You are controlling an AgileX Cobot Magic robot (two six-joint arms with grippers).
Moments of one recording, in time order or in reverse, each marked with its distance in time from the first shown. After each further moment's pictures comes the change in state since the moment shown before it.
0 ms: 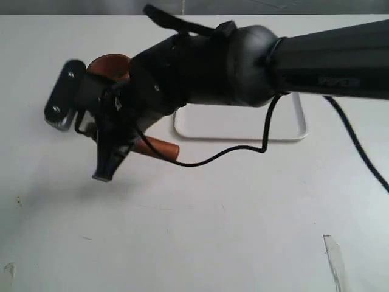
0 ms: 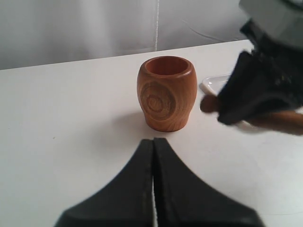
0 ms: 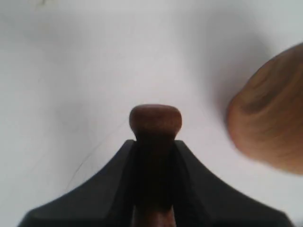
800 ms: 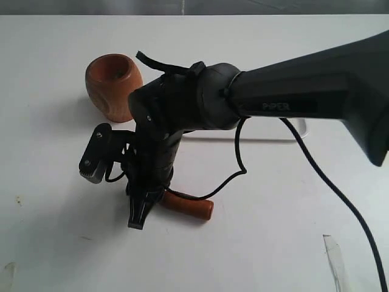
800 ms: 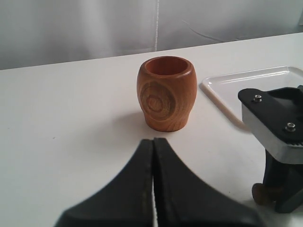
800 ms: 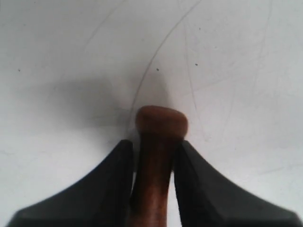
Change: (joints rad) left arm 0.000 0.000 0.000 0.000 0.000 0.000; right arm 0.000 0.162 0.000 0.047 0.315 0.000
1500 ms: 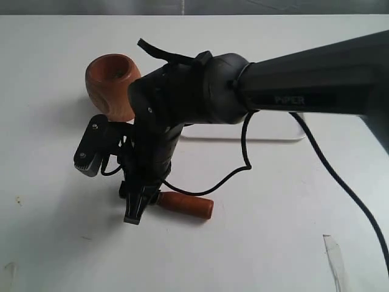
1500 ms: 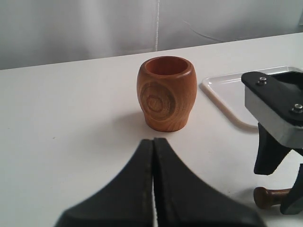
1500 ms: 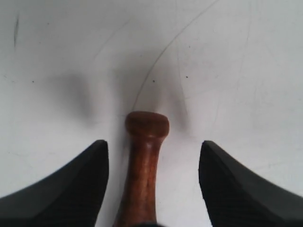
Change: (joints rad) left arm 0.000 0.000 0.000 0.000 0.000 0.000; right arm 0.000 -0.033 0.000 0.003 -0.004 -0.003
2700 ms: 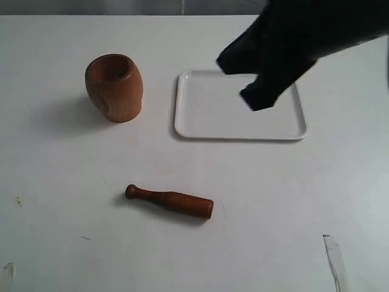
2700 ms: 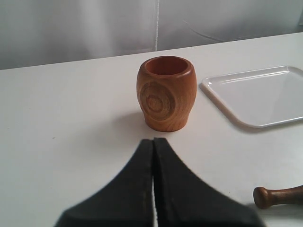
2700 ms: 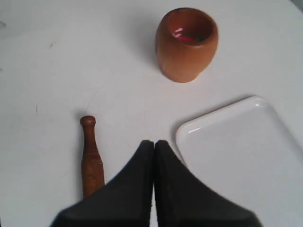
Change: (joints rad) left arm 0.000 0.000 0.000 0.000 0.000 0.000; right arm -0.398 -0.781 0.313 0.325 0.035 -0.234
